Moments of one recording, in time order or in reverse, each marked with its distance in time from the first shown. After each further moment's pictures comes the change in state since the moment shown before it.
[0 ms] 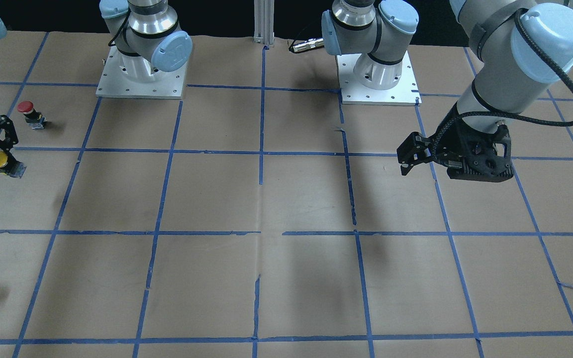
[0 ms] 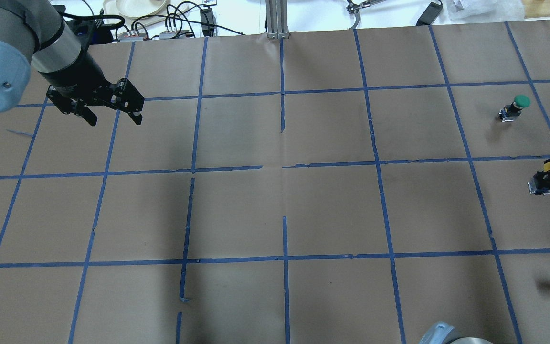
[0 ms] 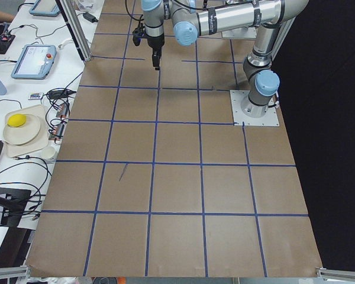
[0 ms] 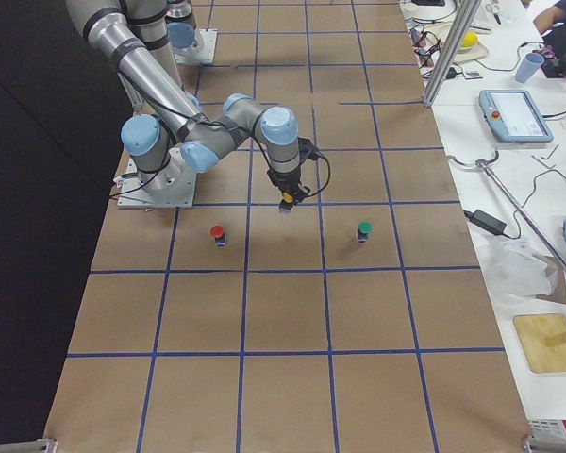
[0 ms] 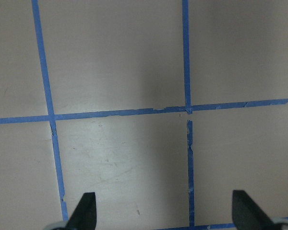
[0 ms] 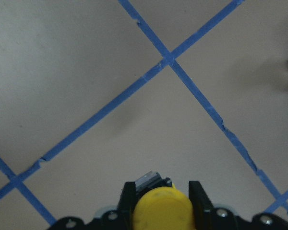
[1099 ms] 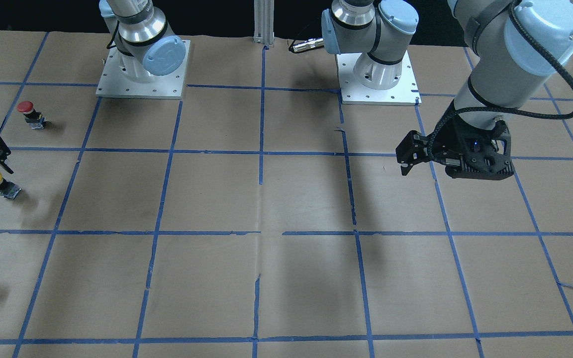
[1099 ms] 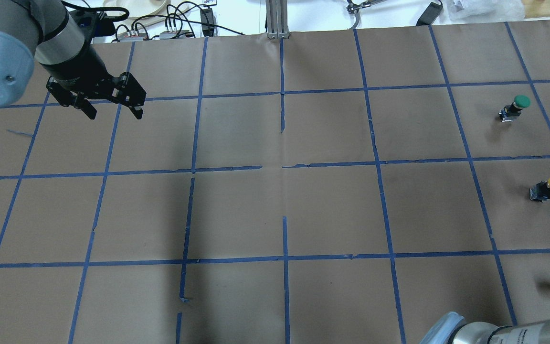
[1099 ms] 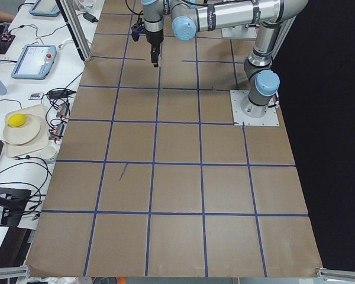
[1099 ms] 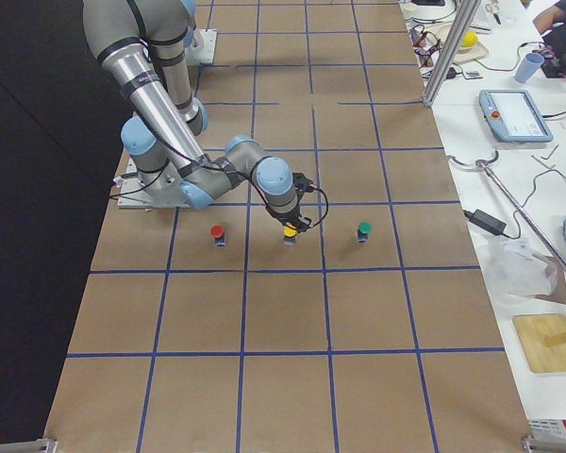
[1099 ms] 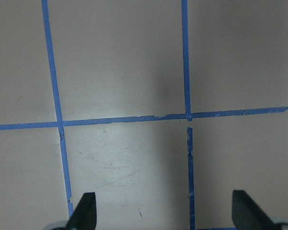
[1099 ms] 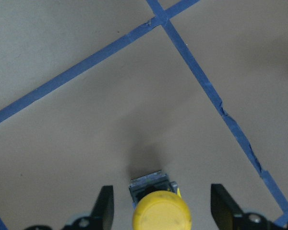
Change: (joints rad) left arm -0.014 -0.003 0.016 0.004 0.025 -0.013; right arm -0.110 0.141 0.003 -0.085 0.082 -0.153
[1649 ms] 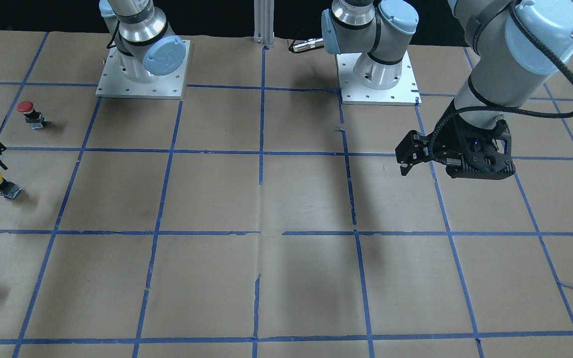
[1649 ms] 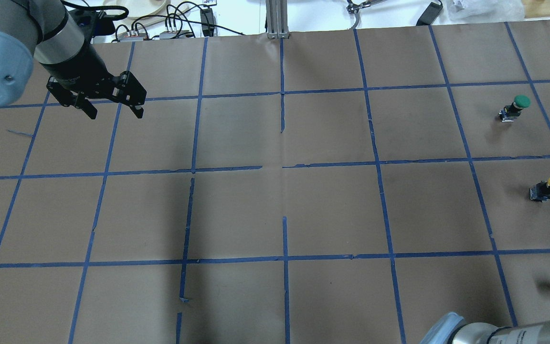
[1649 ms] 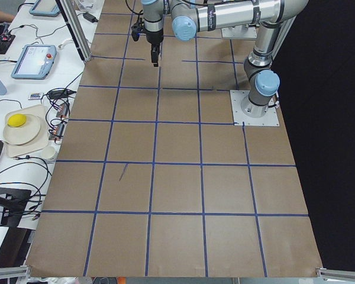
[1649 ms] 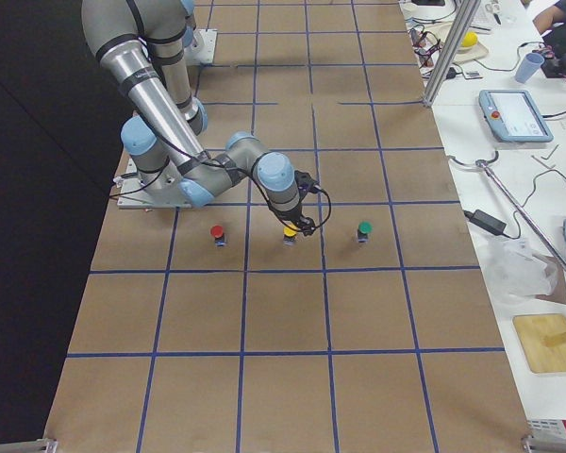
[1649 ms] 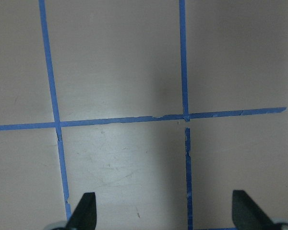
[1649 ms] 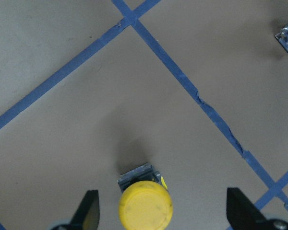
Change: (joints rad) left arm 0.001 0.001 0.003 0.000 -0.004 -0.025; right arm 0.004 -0.003 -0.028 0.011 -0.014 0.107
